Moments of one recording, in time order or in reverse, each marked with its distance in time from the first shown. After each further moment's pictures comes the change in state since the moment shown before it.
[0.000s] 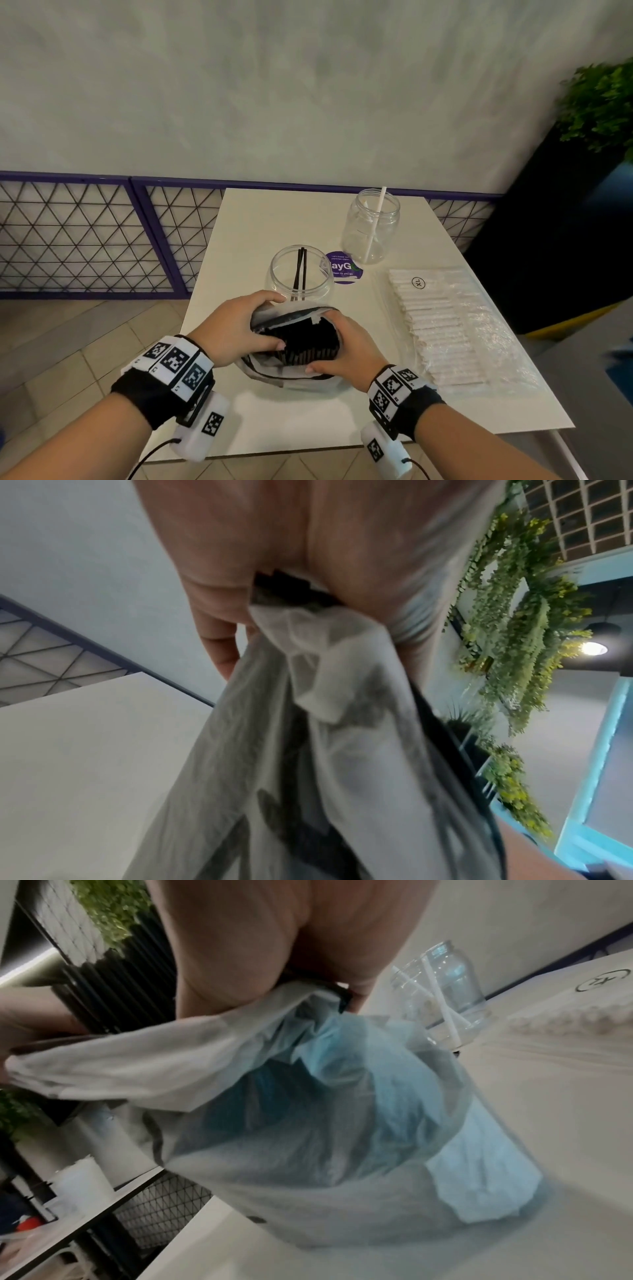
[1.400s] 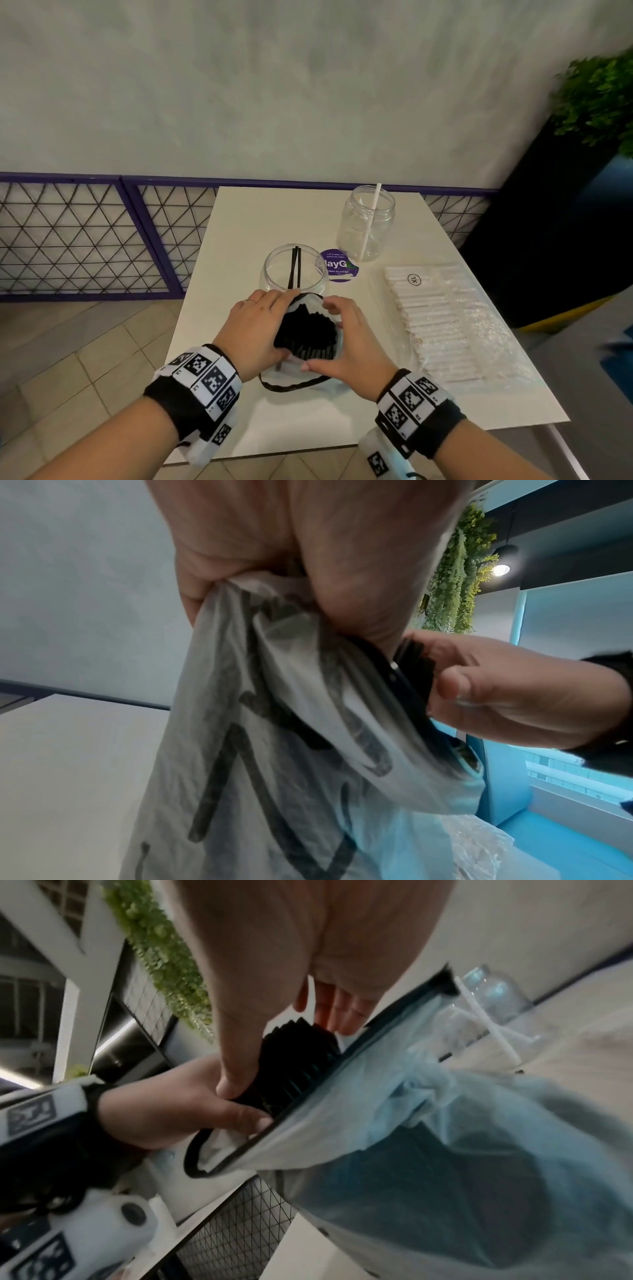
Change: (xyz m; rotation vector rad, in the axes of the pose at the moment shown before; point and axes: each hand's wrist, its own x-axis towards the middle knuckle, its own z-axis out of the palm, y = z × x) left_hand 0.013 0.019 0.035 0.564 0.063 0.098; right_hand -0.014 -0.020 -0.013 0.040 0.130 -0.117
